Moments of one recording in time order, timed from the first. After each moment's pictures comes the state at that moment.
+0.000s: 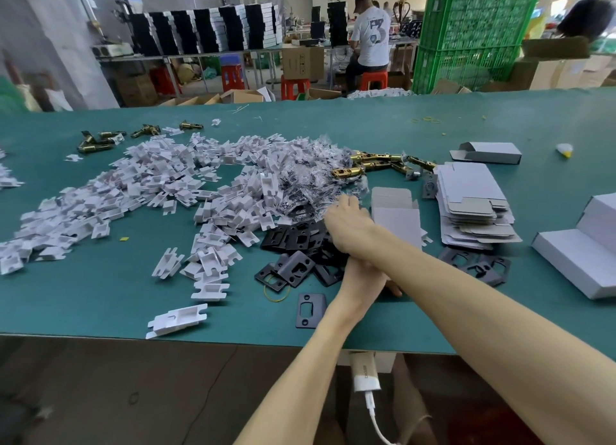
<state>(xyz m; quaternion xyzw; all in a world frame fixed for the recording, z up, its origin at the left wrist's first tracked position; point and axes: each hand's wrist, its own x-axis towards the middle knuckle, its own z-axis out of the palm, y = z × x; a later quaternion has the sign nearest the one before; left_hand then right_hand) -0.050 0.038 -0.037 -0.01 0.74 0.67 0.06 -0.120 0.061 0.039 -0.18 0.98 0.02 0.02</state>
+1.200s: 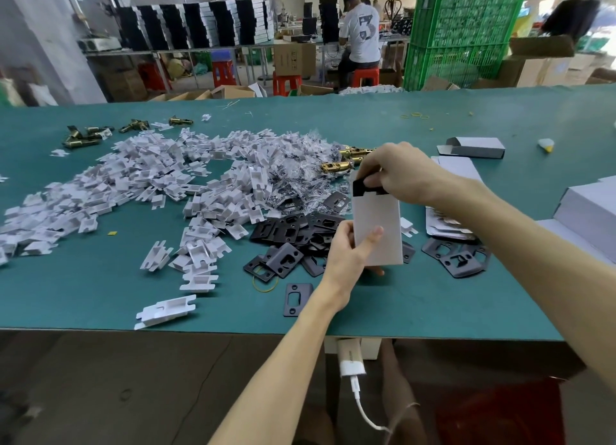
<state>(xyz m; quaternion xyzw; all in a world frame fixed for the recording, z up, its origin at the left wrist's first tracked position) -0.050 0.043 -0.022 0.02 0.62 0.78 0.00 -0.118 0.163 0.117 -0.24 0.95 -0.17 -0.07</state>
